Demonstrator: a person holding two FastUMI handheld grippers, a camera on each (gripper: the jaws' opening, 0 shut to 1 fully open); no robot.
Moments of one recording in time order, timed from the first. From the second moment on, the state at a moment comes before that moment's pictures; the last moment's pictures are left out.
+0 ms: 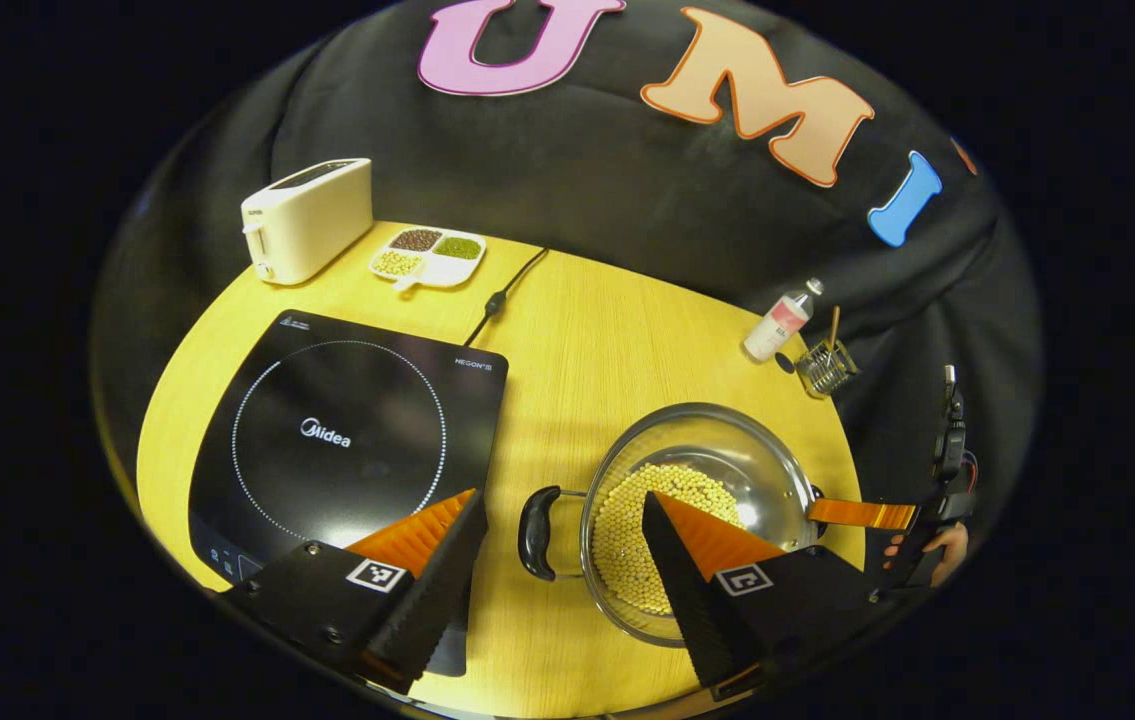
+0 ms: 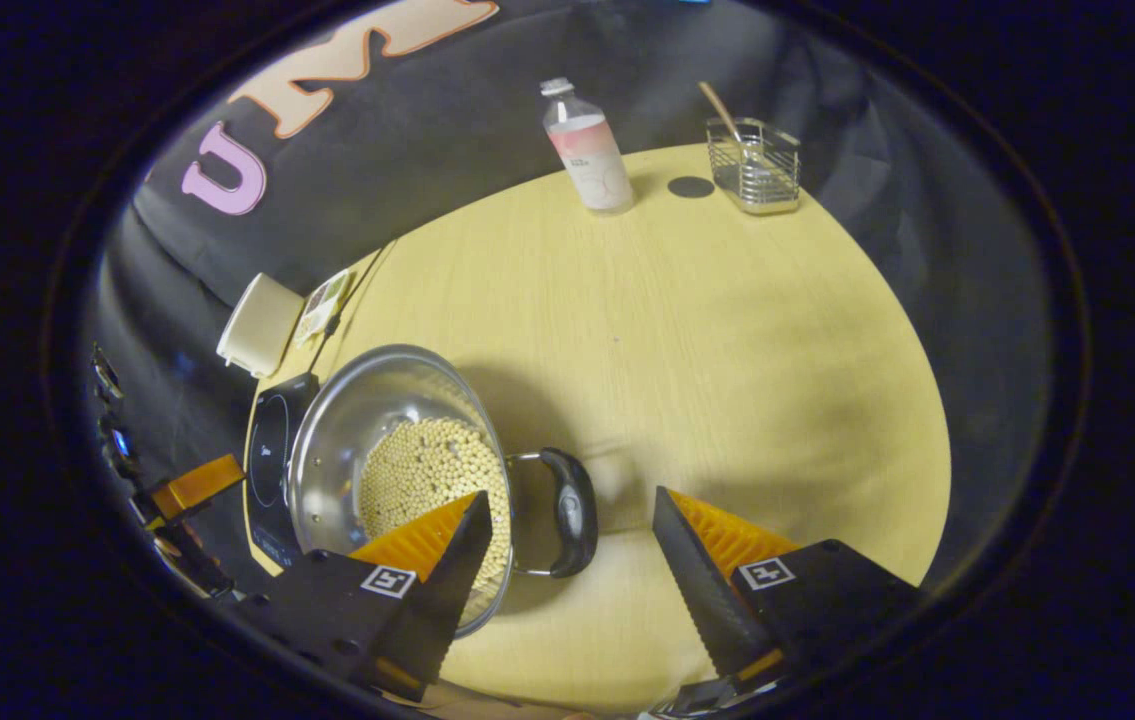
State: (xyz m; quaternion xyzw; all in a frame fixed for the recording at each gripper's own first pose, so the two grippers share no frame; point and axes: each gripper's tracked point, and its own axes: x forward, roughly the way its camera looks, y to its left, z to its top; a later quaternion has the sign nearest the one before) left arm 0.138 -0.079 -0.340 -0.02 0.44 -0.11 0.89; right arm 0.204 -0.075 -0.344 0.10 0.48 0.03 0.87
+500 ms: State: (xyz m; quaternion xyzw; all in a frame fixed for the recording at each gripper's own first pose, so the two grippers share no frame) left arm 0.138 -0.079 -0.391 -0.01 0.53 -0.11 0.84; right arm 0.208 -0.061 -0.371 0.10 0.52 0.06 0.85
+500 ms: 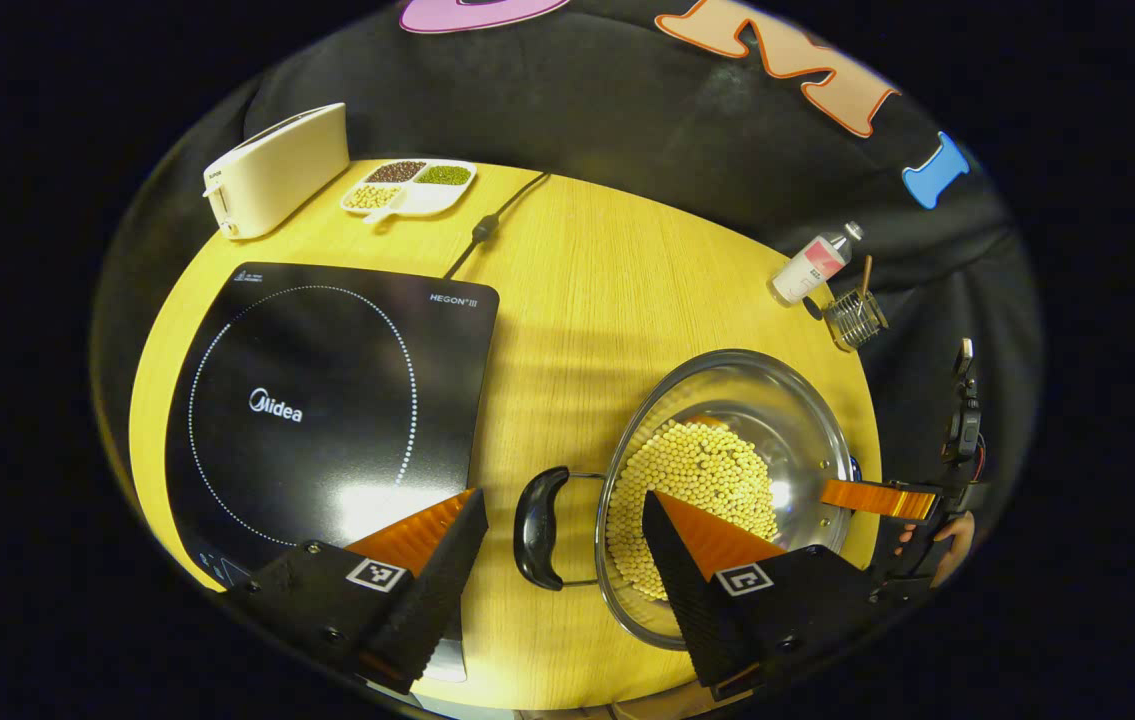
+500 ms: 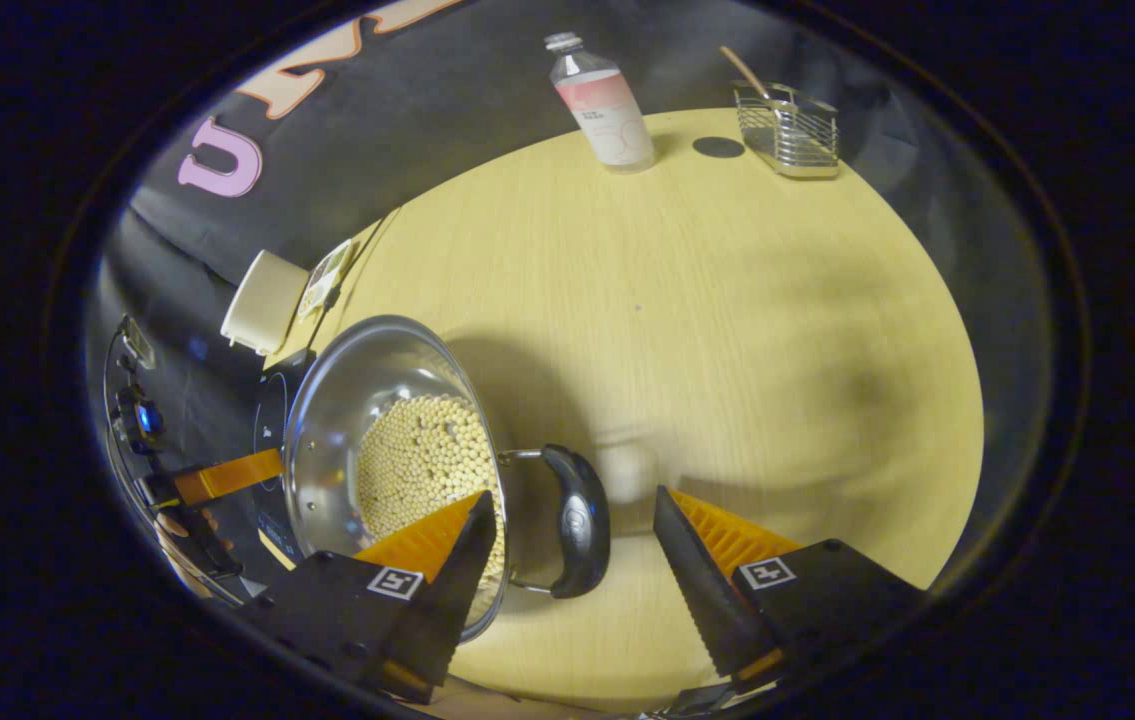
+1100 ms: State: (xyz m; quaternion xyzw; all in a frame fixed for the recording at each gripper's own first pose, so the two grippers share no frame) left arm 0.129 -0.085 -0.432 -0.04 0.60 -0.09 0.80; right arm 0.207 -0.050 -0.386 0.11 0.55 0.09 0.83
